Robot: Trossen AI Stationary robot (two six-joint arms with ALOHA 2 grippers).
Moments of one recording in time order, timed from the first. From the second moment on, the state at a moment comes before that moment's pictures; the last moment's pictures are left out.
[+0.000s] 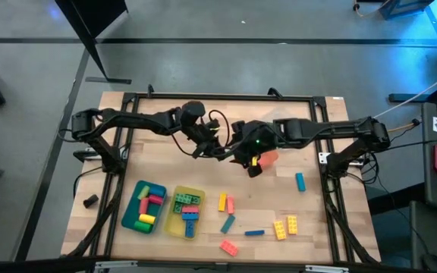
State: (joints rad) left arm 0.28 1.61 1.00 0.21 0.81 -0.39; right arm 0.04 1.55 1.48 -0.65 -0.01 -0.48
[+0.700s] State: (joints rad) left arm 0.25 1.61 1.00 0.28 0.85 -0.33; right arm 0.05 1.55 1.48 -0.67 0.01 -0.48
